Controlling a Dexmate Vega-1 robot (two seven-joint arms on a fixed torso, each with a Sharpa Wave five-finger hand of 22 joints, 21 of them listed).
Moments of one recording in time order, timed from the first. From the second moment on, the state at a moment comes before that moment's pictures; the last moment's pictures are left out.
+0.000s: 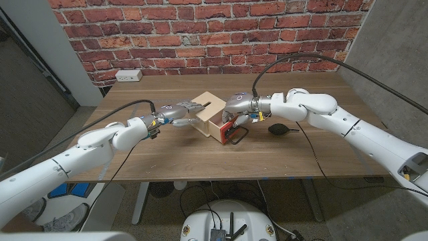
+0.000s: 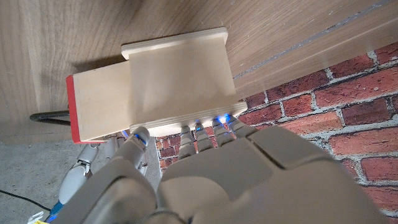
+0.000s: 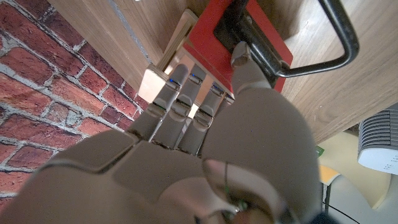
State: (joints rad) left arm 0.94 1.06 0.48 -1.84 0.53 -0.18 -0.01; left_hand 0.02 0.08 0.69 0.04 0.18 0.11 -0.09 0.19 0.17 0.05 -0.10 0.18 0.17 0.03 -0.04 0.17 0.16 -0.01 -0.03 0.19 0.17; right arm -0.52 -0.78 -0.74 -1.78 -0.88 0.47 0.30; right_hand 1.05 0.06 0.33 -0.23 0.19 0.94 -0.19 0.33 0.19 1.05 -0.20 0.20 0.34 1.03 -0.17 0.24 0.56 0.58 -0.05 0.57 0.20
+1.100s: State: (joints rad) left arm 0.94 1.05 0.49 -1.84 0.53 -0.17 -0.01; left_hand 0.03 0.08 0.69 0.03 0.18 0.13 -0.09 0.20 0.18 0.06 -0.09 0.18 0.17 0.04 -0.04 0.17 0.16 0.01 -0.03 0.19 0.17; right arm -0.52 -0.77 -0.77 -1.78 -0.94 0.40 0.27; right_hand 1.03 0.05 0.34 -0.17 0.19 0.83 -0.19 0.31 0.22 0.95 -0.20 0.19 0.32 0.92 -0.13 0.23 0.55 0.56 -0.05 0.58 0.18
